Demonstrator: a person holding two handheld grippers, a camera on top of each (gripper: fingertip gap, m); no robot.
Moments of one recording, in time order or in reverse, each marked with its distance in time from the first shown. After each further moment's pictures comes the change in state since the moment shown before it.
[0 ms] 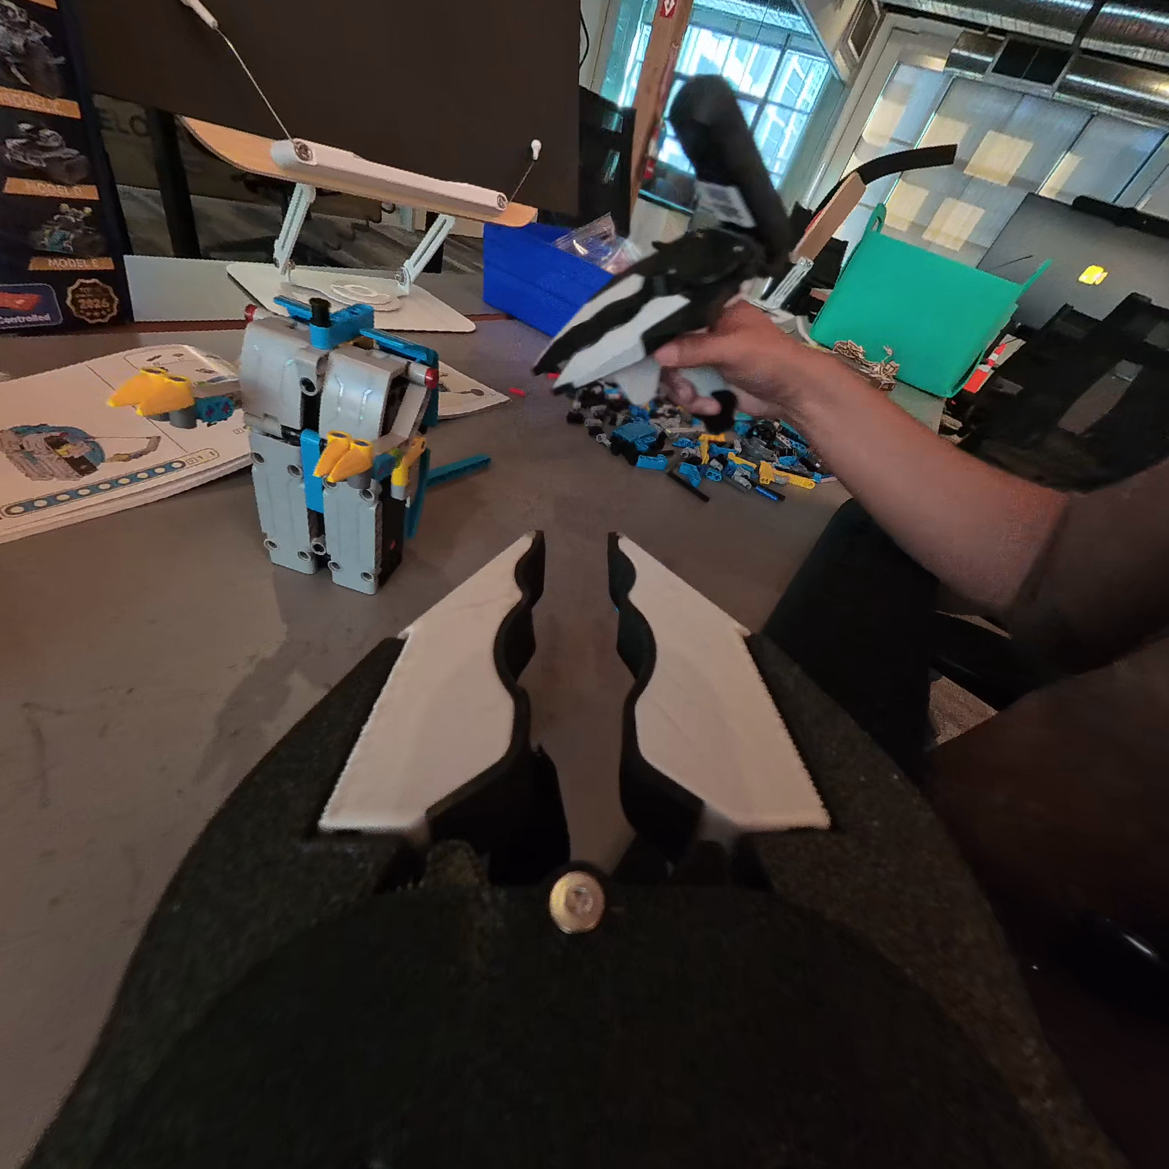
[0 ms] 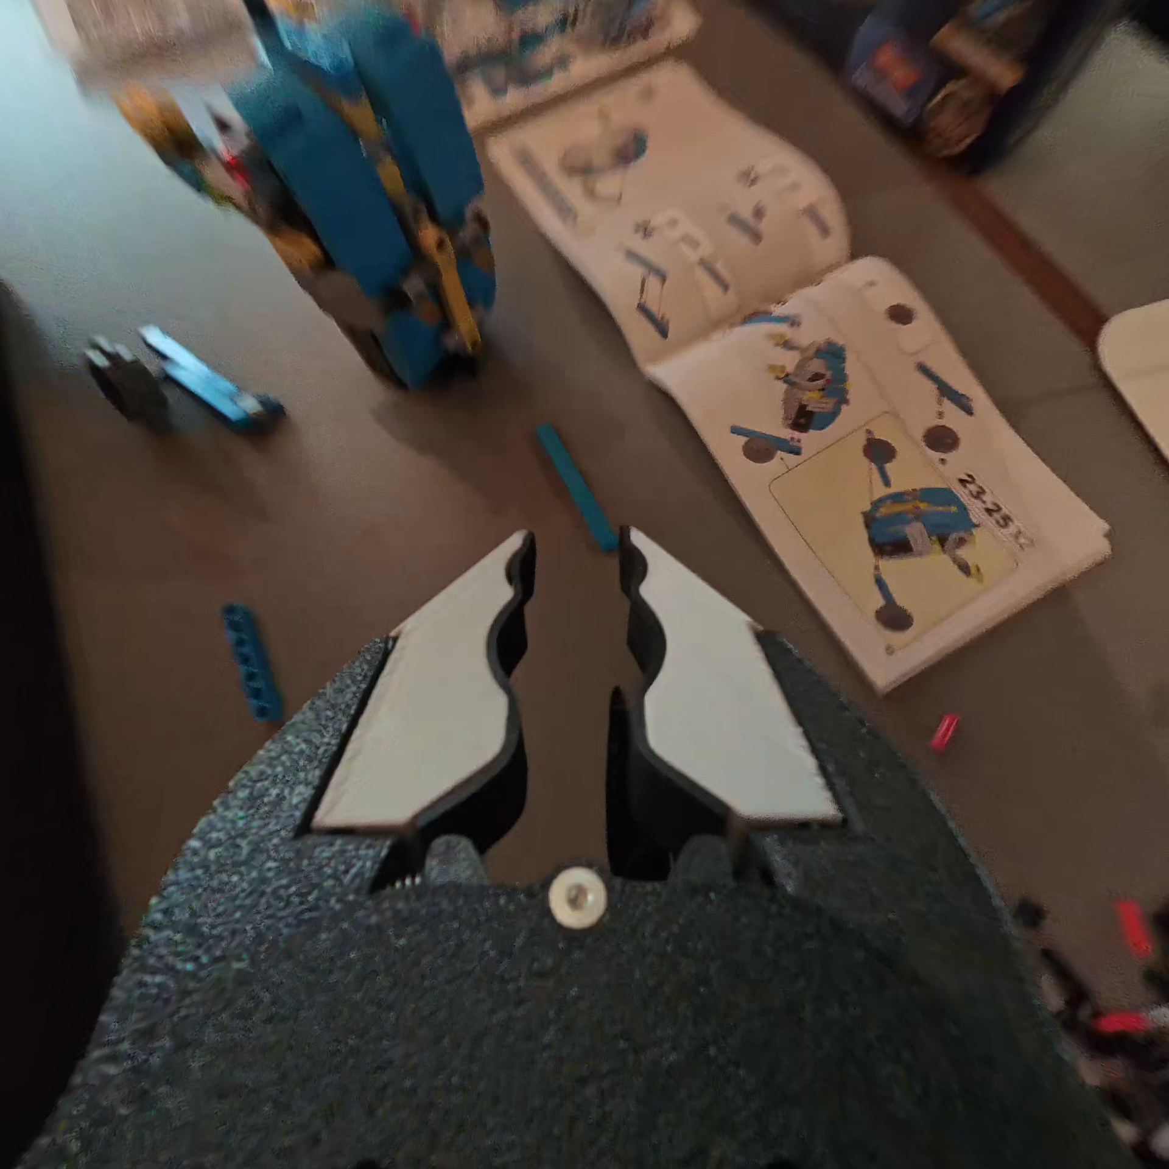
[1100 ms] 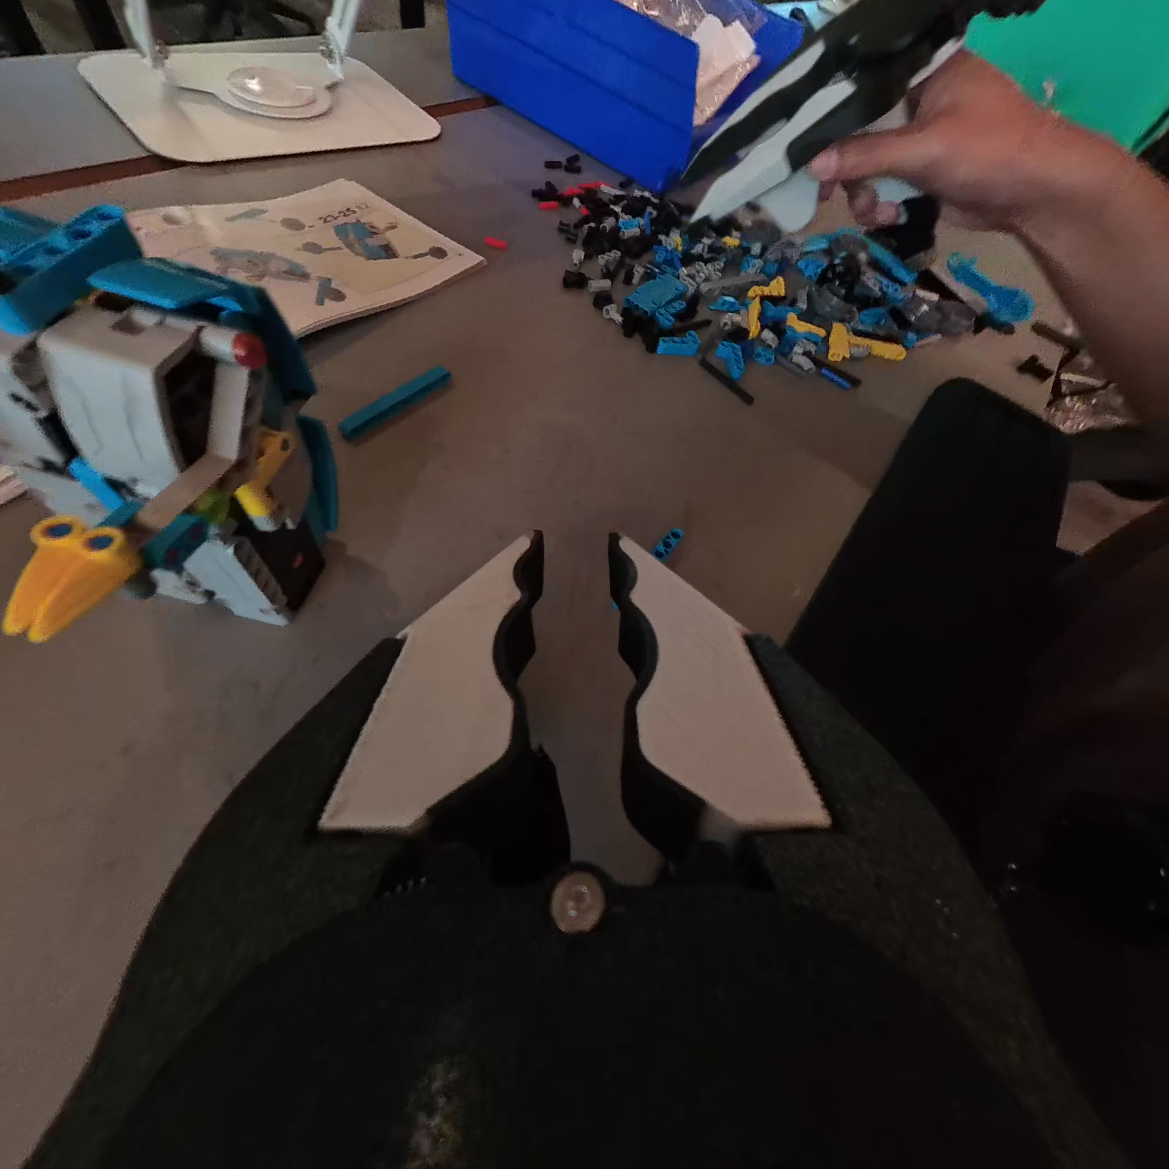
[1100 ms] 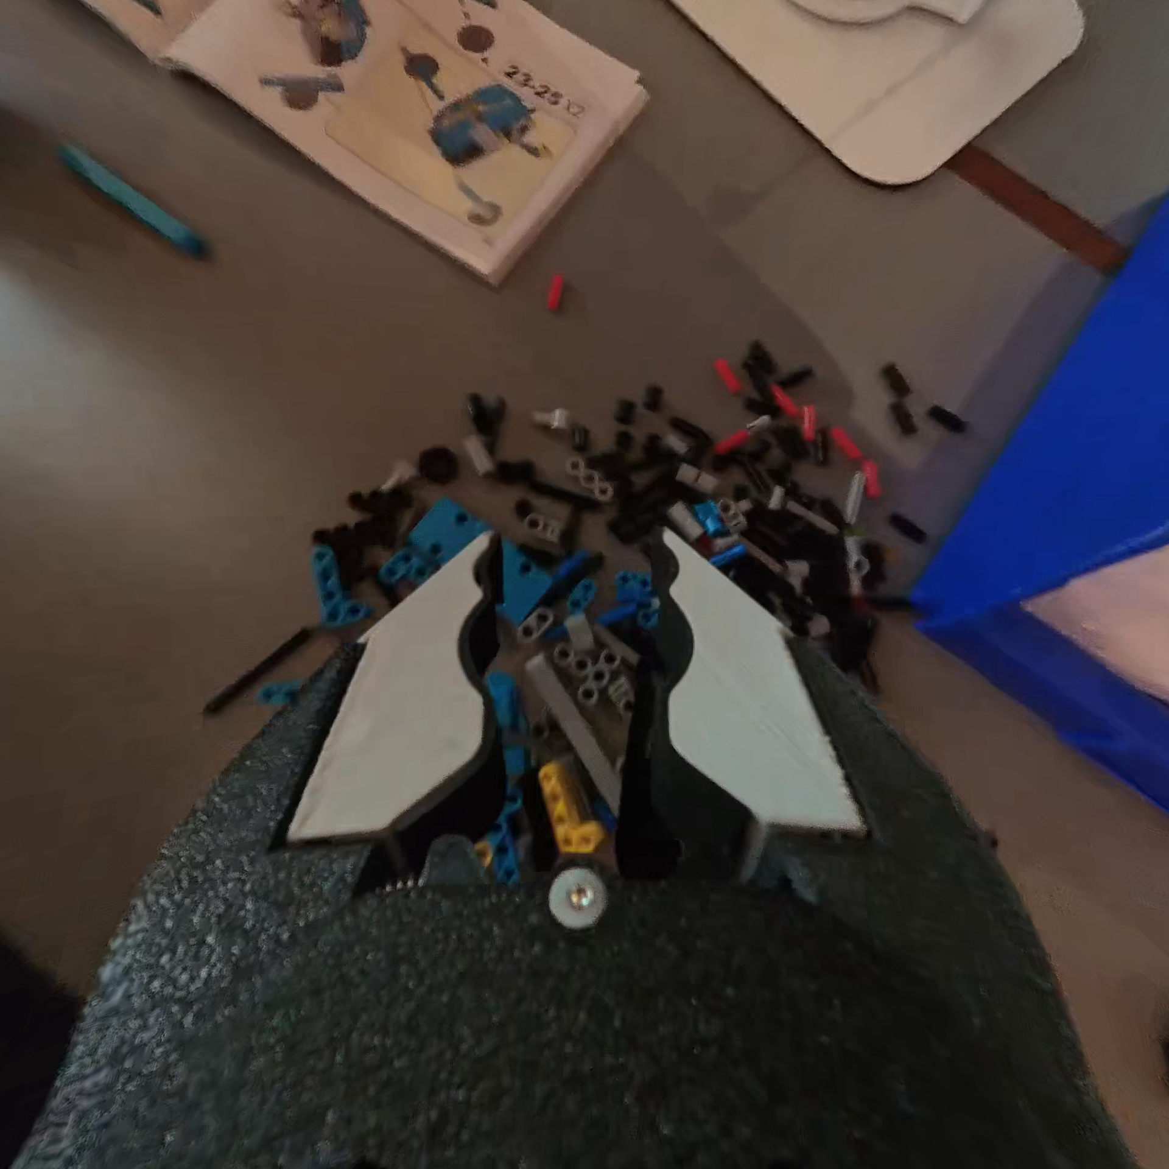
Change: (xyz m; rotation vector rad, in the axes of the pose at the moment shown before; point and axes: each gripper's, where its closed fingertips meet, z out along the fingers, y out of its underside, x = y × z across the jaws) left arm 0.013 0.029 0.075 -0.319 -0.062 0.063; right arm 0.099 0.125 -0.122 -0.138 0.381 0.254
